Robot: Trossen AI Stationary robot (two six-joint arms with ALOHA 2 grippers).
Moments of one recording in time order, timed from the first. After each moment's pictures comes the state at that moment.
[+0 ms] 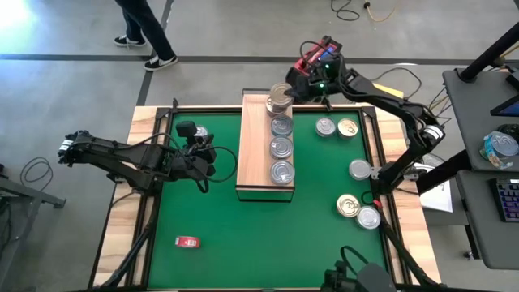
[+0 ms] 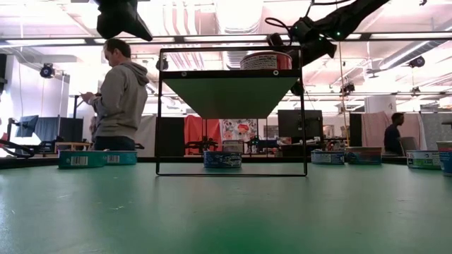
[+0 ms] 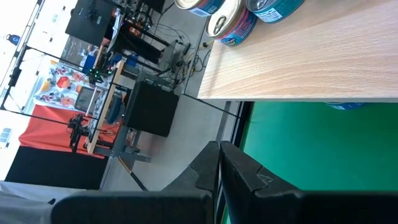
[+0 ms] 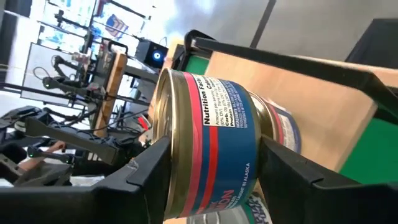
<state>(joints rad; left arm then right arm) -0.20 1.14 1.06 -0.80 -1.06 0.17 -0.86 1.60 1.30 -0.23 -0.63 0.77</state>
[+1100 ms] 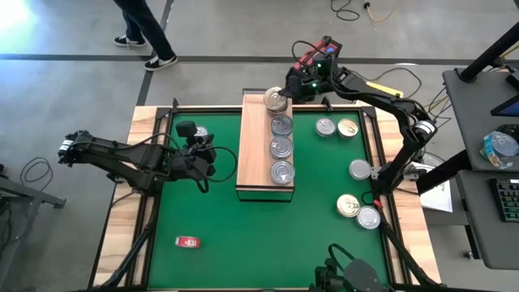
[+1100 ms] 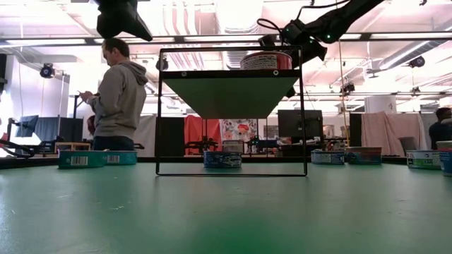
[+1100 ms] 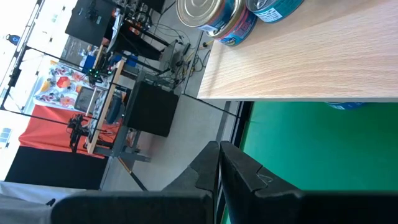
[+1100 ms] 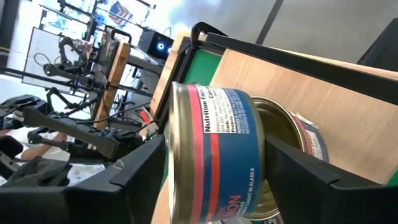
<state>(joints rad) -0.20 1.14 1.06 -0.80 -1.06 0.17 -0.83 1.68 1.38 -0.23 -0.64 0.74</state>
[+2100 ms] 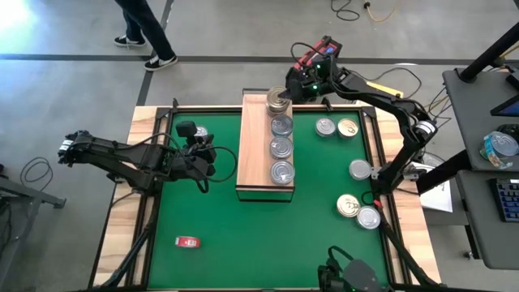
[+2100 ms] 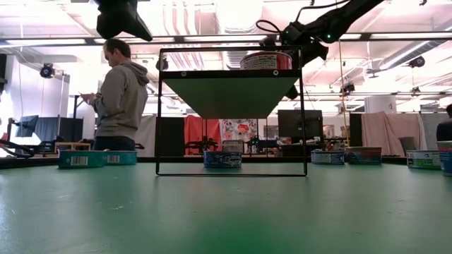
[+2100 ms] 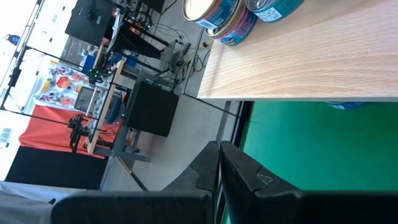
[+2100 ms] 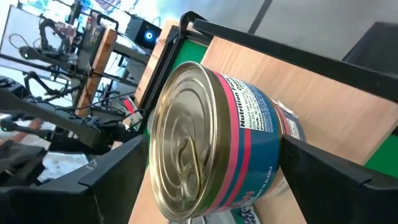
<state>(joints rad) -0.20 1.14 1.06 -0.80 -1.06 0.17 -0.83 1.68 1.38 -0.30 -0.63 0.63</state>
